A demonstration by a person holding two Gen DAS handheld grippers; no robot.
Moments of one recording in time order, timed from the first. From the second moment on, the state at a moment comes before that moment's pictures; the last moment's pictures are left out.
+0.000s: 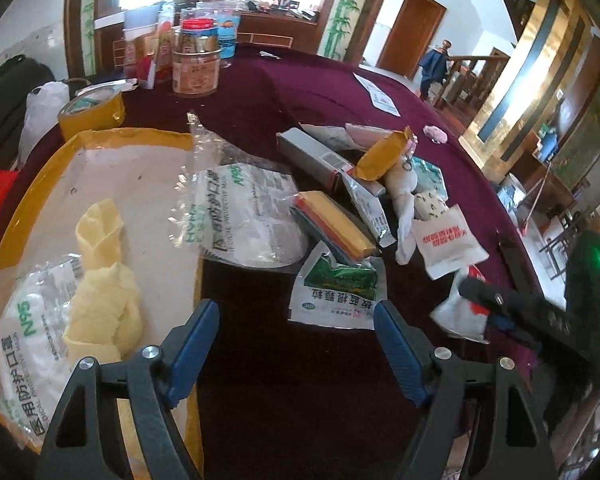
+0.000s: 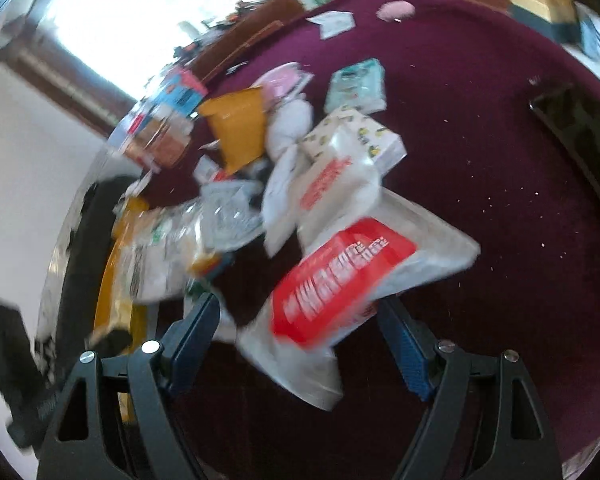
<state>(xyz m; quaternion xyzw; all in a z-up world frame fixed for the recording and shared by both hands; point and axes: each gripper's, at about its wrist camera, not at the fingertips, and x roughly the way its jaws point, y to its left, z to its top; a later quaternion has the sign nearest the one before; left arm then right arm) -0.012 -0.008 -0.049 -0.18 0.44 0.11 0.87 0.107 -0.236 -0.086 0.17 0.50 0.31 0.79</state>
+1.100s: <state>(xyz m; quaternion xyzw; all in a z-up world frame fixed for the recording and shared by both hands) 0.023 -0.028 -0.092 -0.20 0.50 0.08 0.83 0.086 -0.257 -0.076 0.20 0.42 0.26 0.85</state>
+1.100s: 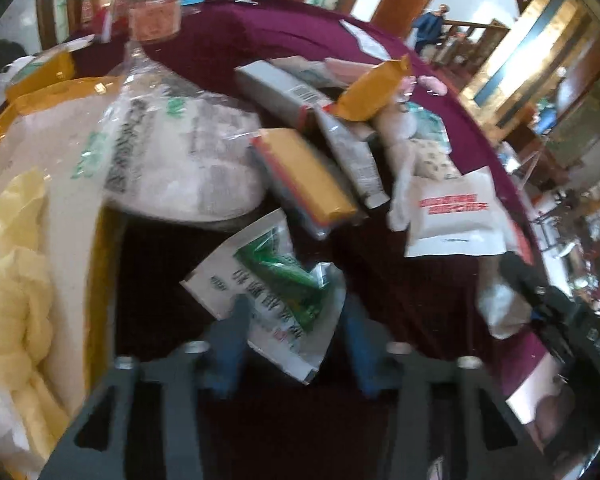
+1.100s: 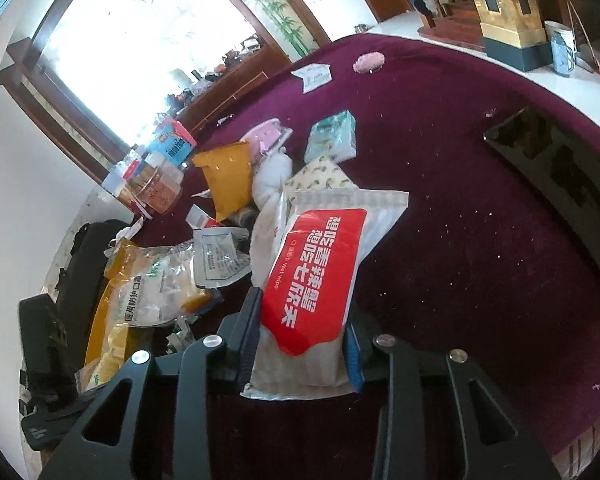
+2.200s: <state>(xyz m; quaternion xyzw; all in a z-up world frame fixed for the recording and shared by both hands) 0.040 -0.008 -0.079 -0.27 0.45 0.03 0.85 0.070 -0.242 -0.068 0.18 0.39 0.30 0.85</state>
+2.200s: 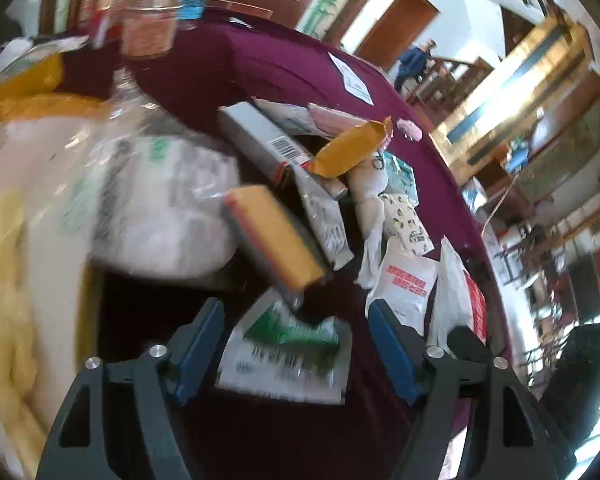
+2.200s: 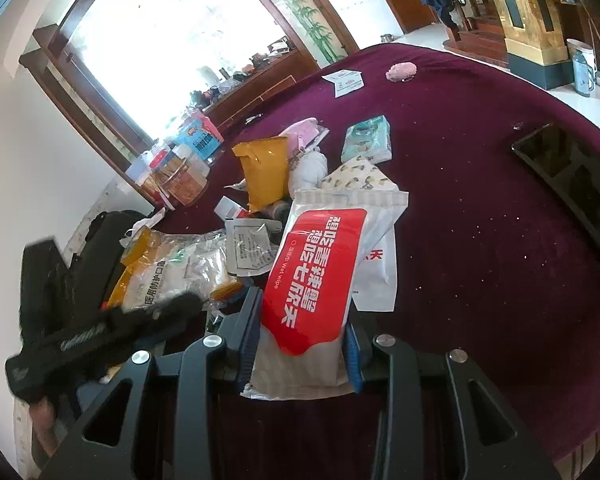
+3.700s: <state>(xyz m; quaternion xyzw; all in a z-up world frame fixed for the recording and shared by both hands) -0.004 -0.026 -0.090 -0.20 0.50 -0.03 0.84 0.071 -0.229 -0.074 0.16 0.41 0.31 0.84</state>
